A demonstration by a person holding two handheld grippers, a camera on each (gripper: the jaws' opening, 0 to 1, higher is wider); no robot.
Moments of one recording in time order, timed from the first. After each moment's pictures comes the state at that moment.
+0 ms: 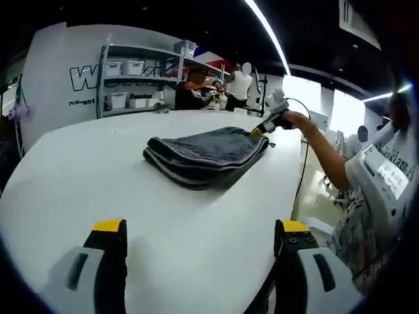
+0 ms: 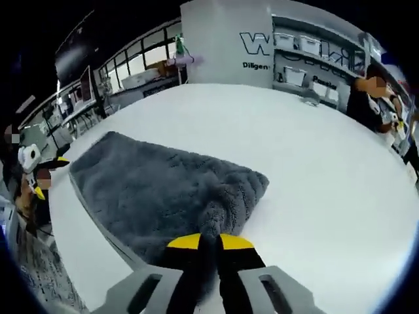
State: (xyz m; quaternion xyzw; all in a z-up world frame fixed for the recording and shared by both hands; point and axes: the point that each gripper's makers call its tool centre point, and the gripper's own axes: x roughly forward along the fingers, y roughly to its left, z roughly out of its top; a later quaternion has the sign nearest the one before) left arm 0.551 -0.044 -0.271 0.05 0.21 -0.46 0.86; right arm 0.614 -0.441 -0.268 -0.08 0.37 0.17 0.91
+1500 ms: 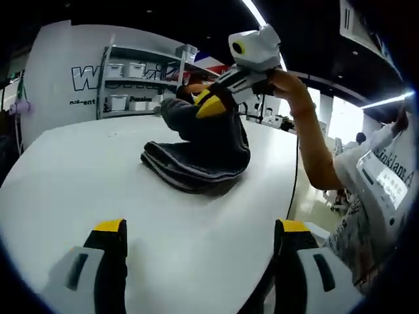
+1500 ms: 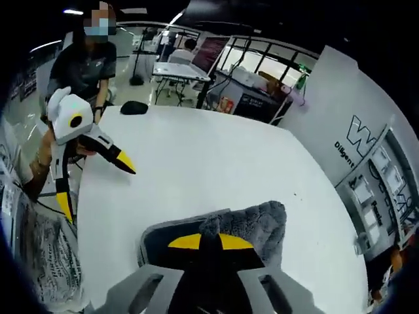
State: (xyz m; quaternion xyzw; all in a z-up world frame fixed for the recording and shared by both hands) left arm 0.547 -0.042 -0.266 0.03 0.20 -0.46 0.87; right arm 0.648 -0.142 -0.194 -0.33 0.27 0.40 0.81
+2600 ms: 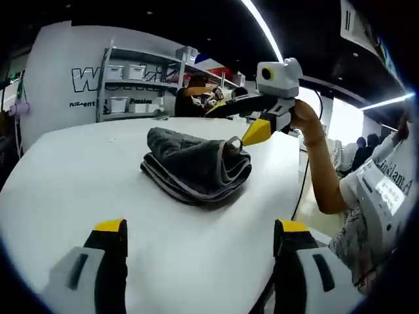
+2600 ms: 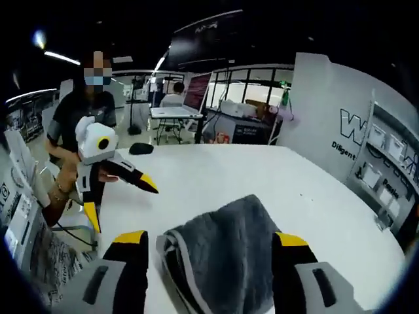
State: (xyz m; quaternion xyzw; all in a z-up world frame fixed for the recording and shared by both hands) left arm 0.558 -0.055 -0.249 0.03 0.19 -0.46 0.87; right arm 0.599 -0.193 -0.190 -0.19 0.19 0.42 0.87
